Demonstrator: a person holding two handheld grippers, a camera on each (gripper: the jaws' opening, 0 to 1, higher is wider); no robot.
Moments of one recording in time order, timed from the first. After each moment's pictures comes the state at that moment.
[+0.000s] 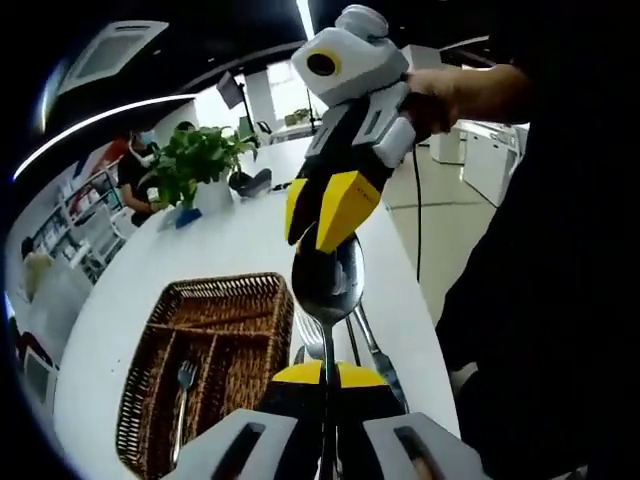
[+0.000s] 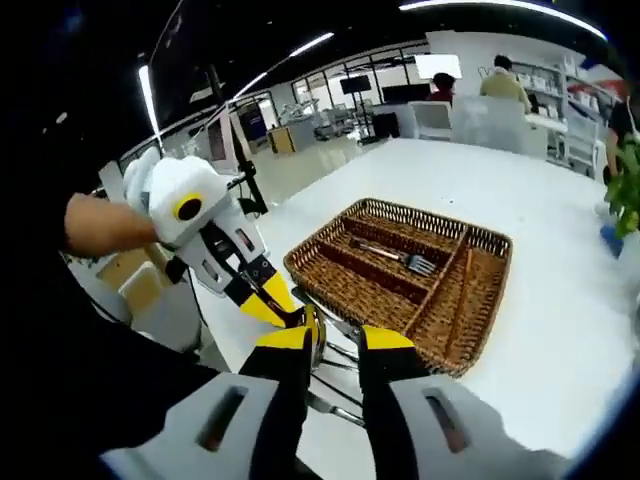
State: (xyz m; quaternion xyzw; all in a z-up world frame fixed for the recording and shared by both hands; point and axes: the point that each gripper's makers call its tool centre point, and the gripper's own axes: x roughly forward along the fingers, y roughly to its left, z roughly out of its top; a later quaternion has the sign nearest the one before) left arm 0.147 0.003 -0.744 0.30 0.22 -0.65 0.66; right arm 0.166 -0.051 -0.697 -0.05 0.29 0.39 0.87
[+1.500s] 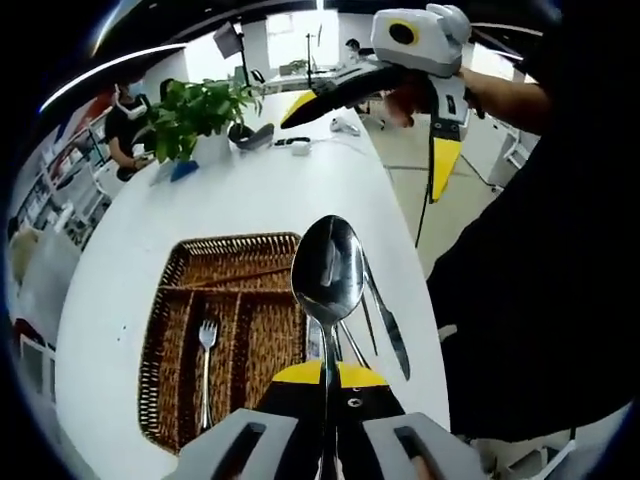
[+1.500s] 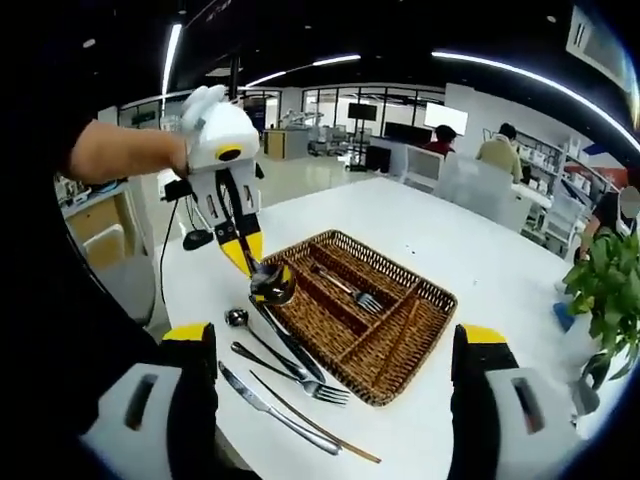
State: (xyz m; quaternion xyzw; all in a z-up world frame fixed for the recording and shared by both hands) left arm 0.188 0.036 -0.717 0.35 0.33 -0.64 0.61; right arm 0.177 -0.088 -0.660 -0.13 0.23 0.35 0.90
